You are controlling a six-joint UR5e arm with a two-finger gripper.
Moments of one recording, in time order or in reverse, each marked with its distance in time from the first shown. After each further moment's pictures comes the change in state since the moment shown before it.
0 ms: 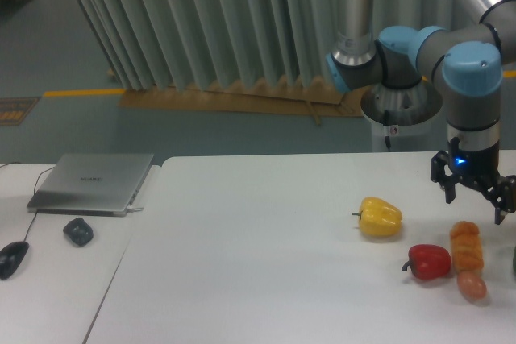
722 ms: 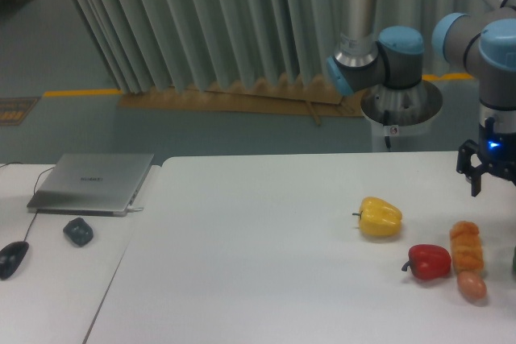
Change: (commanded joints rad) arm 0.090 0.034 0.020 -0.006 -0.087 0.043
